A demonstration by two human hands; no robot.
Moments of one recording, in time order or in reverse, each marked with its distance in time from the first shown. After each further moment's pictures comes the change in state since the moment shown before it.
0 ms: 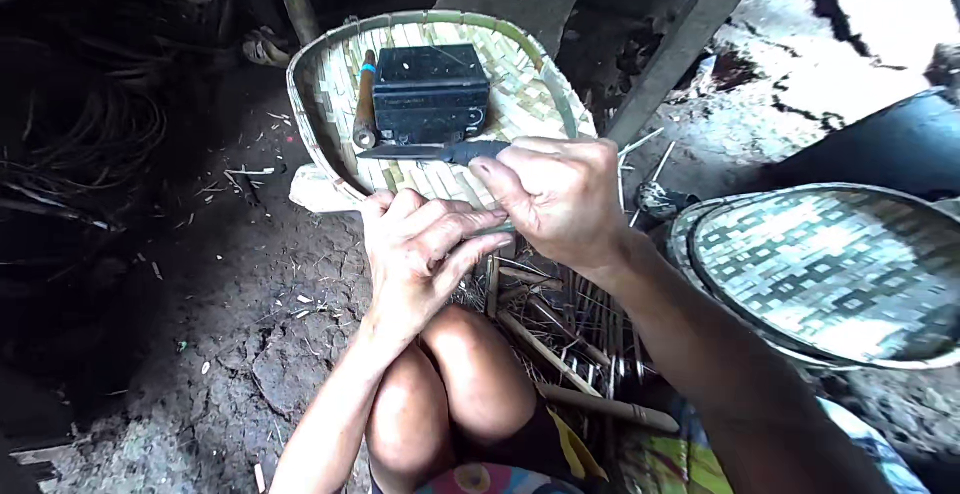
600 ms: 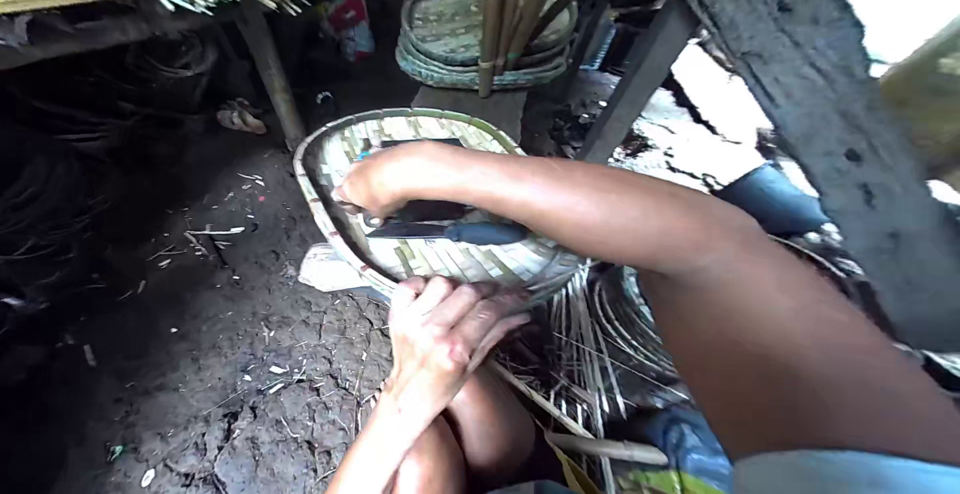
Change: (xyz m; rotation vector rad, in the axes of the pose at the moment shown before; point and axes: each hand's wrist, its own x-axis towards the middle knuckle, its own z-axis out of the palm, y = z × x) left_hand 0.000 -0.008 0.008 0.092 0.059 0.102; right_hand 0.183 -0.011 0.109 -0.410 -1.383 -0.126
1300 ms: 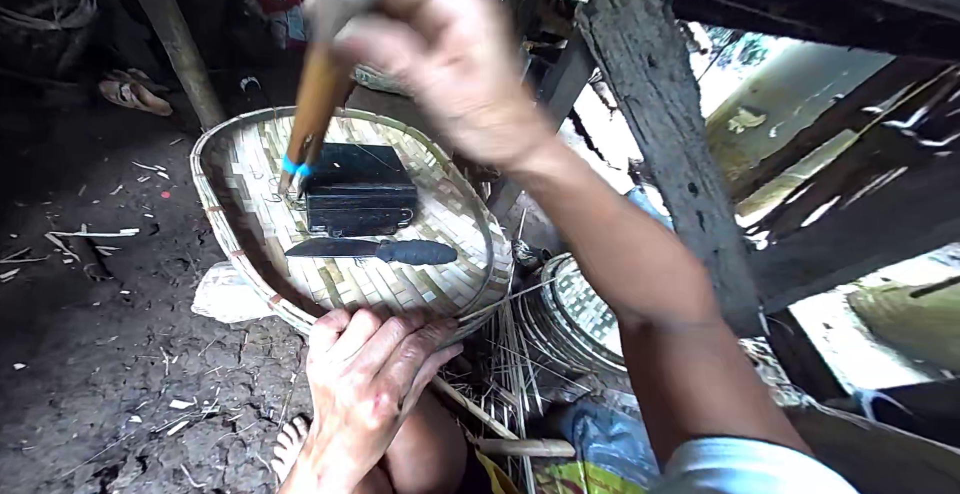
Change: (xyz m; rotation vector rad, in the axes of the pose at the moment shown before) left_hand 0.001 0.004 0.002 -0.008 -0.003 -0.038; right_hand -0.109 0.059 0.019 0.760 1.279 -0.242
